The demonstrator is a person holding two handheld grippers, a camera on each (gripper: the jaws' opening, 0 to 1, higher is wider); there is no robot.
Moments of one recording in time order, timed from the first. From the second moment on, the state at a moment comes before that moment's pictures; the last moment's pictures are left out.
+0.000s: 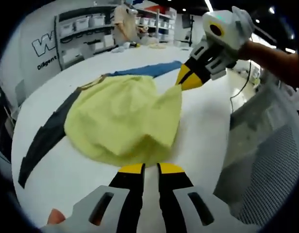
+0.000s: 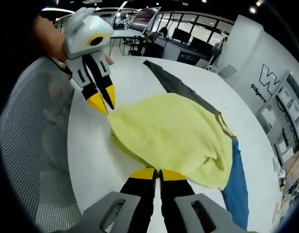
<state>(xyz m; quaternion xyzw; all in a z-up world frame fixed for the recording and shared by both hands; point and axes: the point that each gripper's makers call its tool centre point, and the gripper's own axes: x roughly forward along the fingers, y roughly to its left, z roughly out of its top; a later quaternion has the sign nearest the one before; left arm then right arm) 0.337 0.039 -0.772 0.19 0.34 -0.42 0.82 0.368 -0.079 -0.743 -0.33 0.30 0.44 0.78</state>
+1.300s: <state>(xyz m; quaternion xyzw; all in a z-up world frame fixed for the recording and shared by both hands) 0.337 0.023 -0.780 0.22 0.32 -0.46 0.80 0.367 -0.087 -0.749 -0.32 0.31 0.43 0.79</state>
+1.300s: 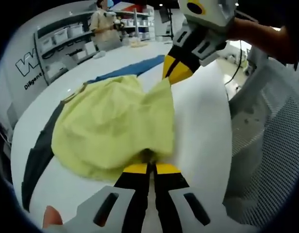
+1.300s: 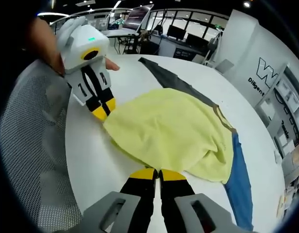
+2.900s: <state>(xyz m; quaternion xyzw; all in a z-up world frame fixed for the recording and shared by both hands) 0.315 0.104 -0.765 0.19 0.34 -0.41 0.82 0.355 -0.089 -0.785 -0.12 0.42 0.36 0.82</state>
